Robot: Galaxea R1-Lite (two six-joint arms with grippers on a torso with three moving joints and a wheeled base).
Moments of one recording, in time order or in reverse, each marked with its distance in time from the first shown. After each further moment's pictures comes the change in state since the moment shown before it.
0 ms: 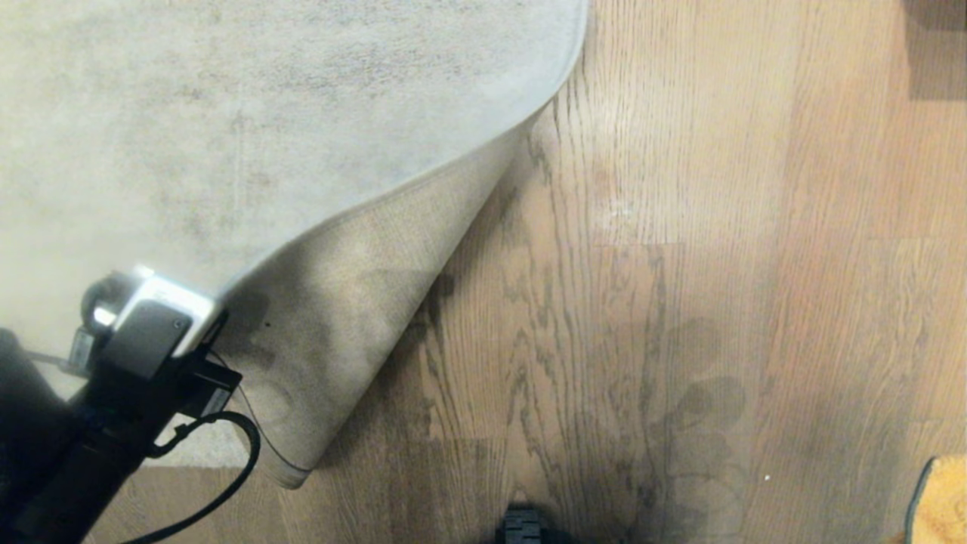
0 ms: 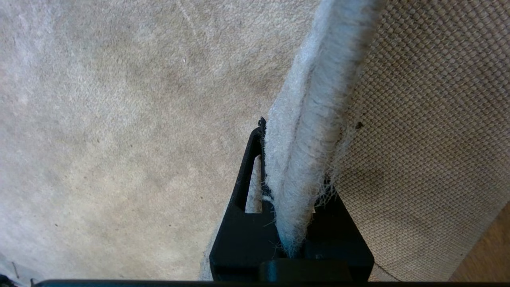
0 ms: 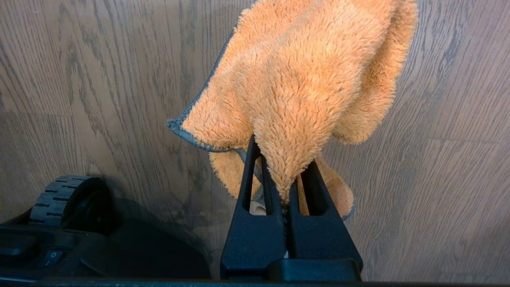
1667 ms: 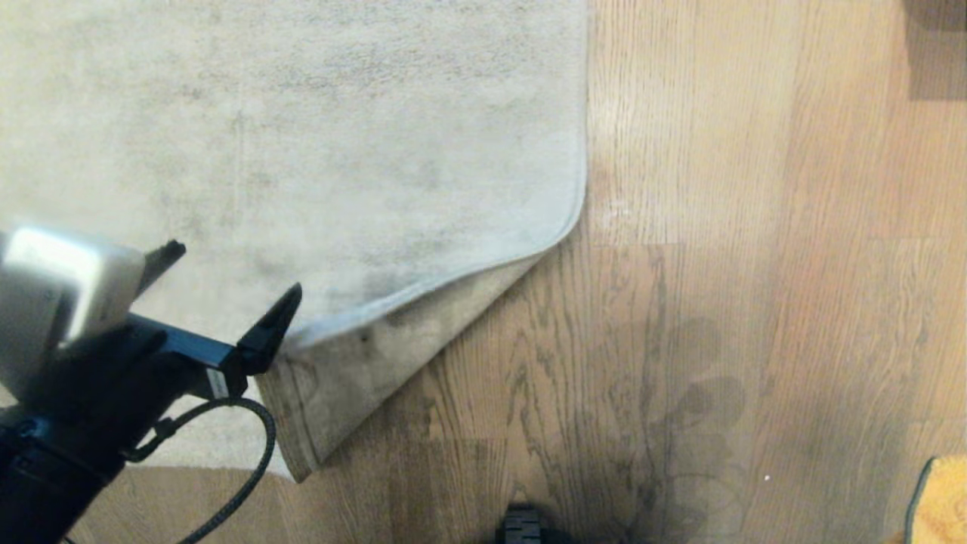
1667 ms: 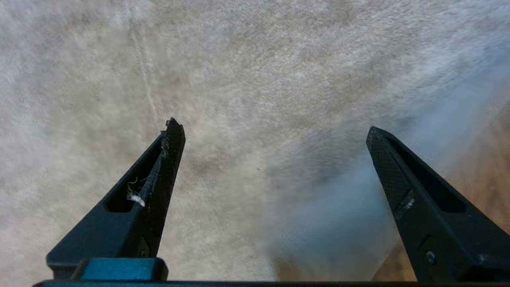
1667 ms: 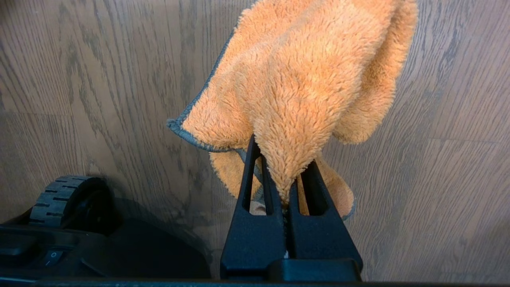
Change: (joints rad) left arm -0.249 -0.130 -0.071 -0.003 0.006 -0.228; right arm 0.000 0.000 0.000 0.000 0.000 0.000
